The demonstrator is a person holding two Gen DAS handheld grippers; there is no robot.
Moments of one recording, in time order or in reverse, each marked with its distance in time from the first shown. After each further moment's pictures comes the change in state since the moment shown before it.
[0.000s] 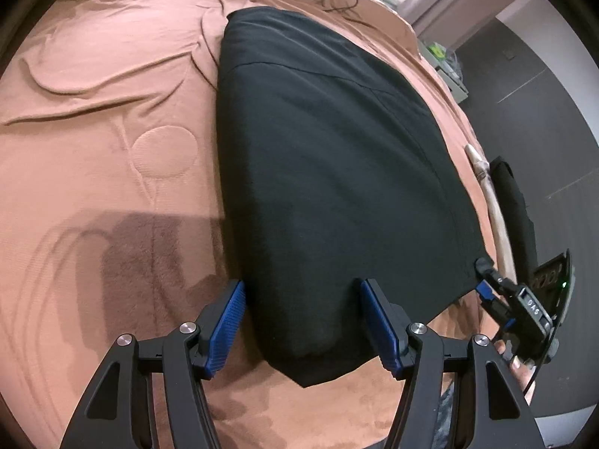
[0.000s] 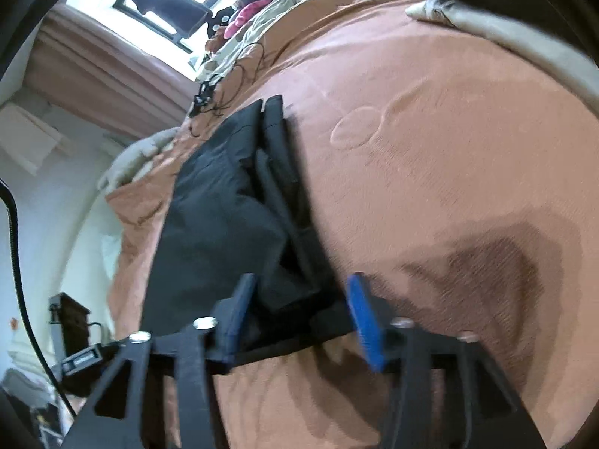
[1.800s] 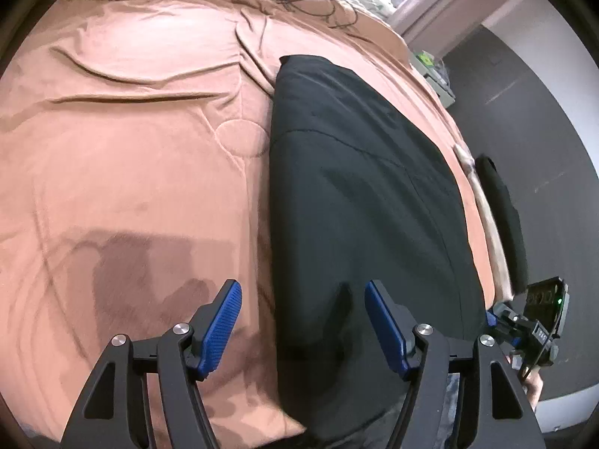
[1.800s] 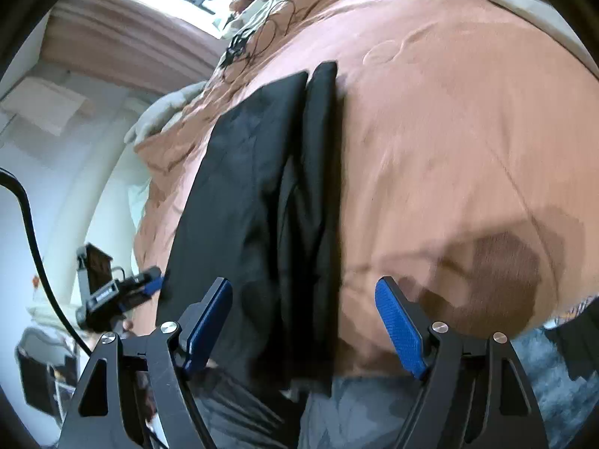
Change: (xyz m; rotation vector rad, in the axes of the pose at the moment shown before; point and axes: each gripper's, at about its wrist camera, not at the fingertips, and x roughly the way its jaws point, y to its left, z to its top) left arm -0.066 0.065 -0.035 0.010 -0.028 -0.052; right arm -0.023 0.024 -0.053 -0.008 0.143 0.109
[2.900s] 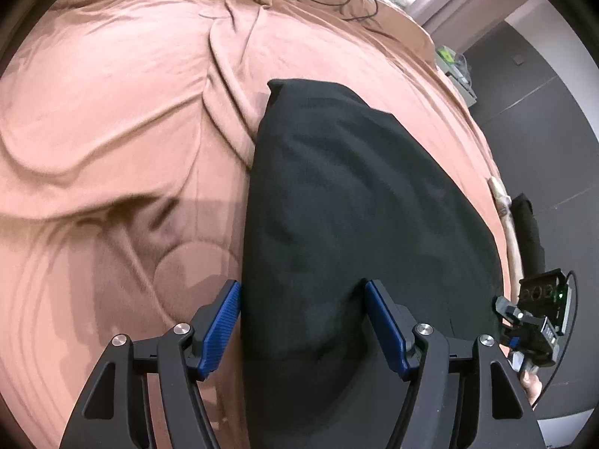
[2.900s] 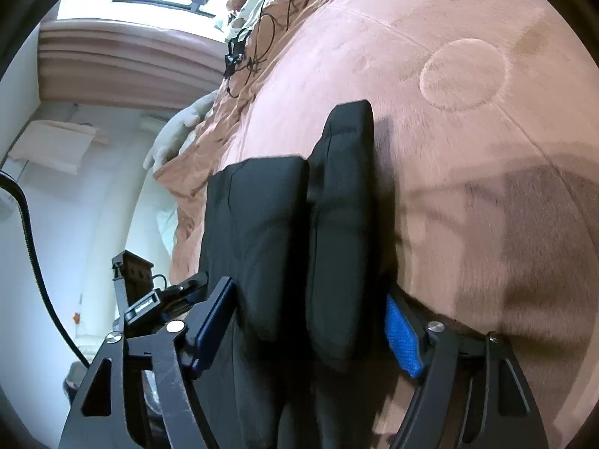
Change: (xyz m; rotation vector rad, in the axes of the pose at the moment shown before) left arm 0.094 -0.012 0.131 -0.002 0.053 0.050; right arm 0.107 -0.023 0.115 0.086 0.075 0.179
